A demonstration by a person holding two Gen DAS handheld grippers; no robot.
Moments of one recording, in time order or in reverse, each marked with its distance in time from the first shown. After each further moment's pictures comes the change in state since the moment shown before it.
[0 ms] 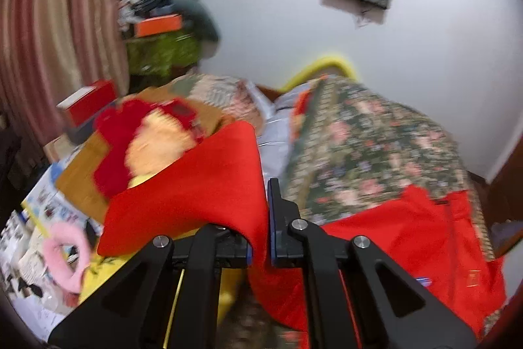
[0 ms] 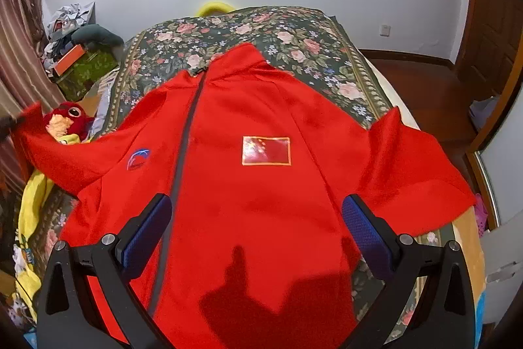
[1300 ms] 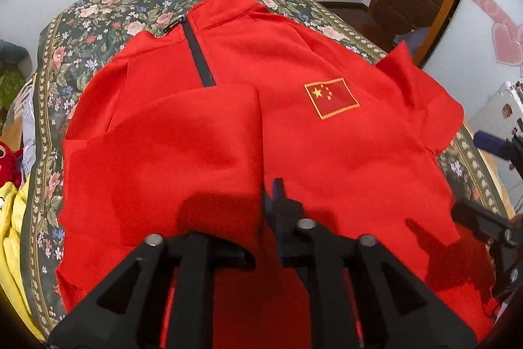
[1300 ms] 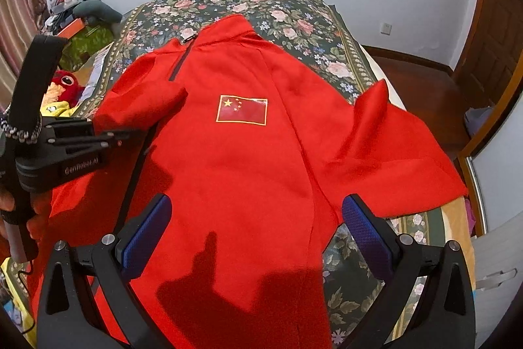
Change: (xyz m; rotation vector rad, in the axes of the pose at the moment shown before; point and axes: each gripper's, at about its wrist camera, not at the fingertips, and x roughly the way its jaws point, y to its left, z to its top) left arm 0.011 -0.302 -0.207 0.623 0.429 -0.446; right arm 0.000 -0.014 -0.030 -0.096 0.035 -0.037
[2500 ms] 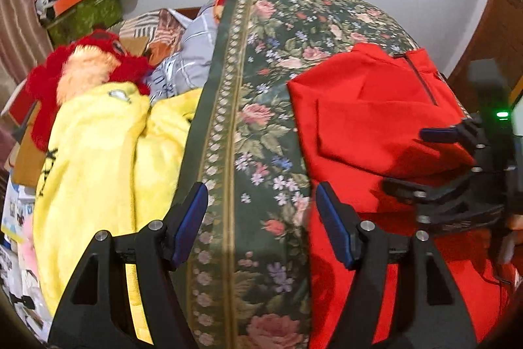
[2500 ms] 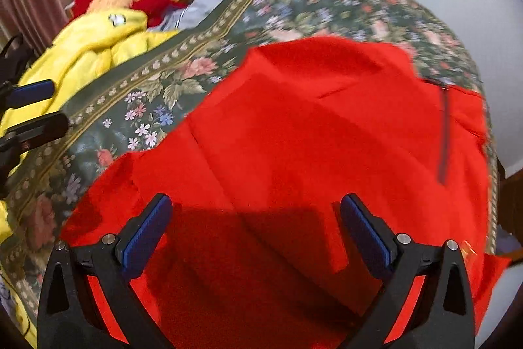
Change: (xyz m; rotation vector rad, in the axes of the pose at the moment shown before) left arm -0.103 0.264 -0.132 -0.383 -0.131 0.193; right arm 0.147 0.265 0.071 -0.474 0.214 0.124
